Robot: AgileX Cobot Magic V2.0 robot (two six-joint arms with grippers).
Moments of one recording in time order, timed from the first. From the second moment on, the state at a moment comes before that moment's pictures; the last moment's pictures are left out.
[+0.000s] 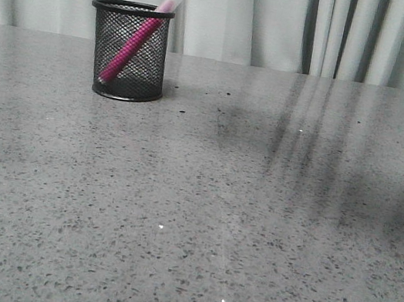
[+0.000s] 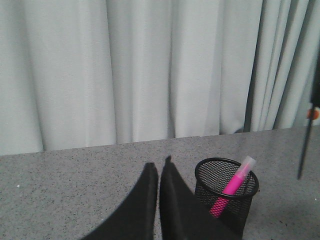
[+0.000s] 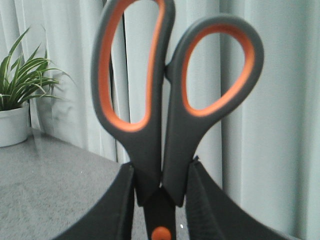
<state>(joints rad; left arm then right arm) 0.16 0.74 -0.63 -1.56 0.48 1.54 0.68 1.63 -1.14 0.01 -0.62 -0.03</state>
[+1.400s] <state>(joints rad) 0.16 0.74 -0.63 -1.56 0.48 1.54 0.67 1.99 -1.33 0.00 -0.58 -0.03</state>
